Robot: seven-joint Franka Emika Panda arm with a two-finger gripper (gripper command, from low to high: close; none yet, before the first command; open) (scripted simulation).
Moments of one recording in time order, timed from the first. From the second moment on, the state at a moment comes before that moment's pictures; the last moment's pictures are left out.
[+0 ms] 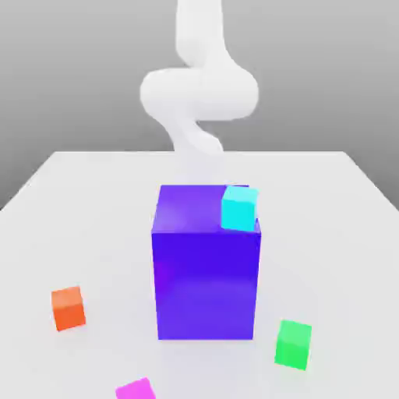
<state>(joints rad) 0.03 -0.74 -0.03 -2.30 -0.02 2.32 0.71</state>
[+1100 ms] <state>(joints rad) 0.27 -0.01 -0.38 -2.29 0.09 2.53 -0.75</state>
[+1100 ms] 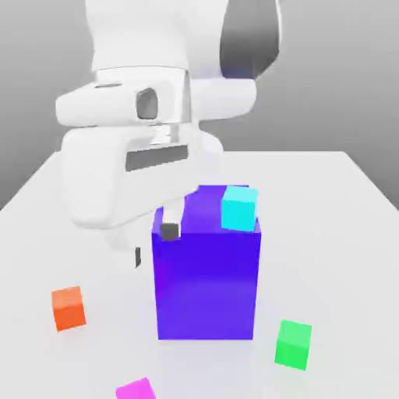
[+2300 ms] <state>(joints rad) 0.15 0.37 -0.28 -2.30 0.18 2.65 -1.44</state>
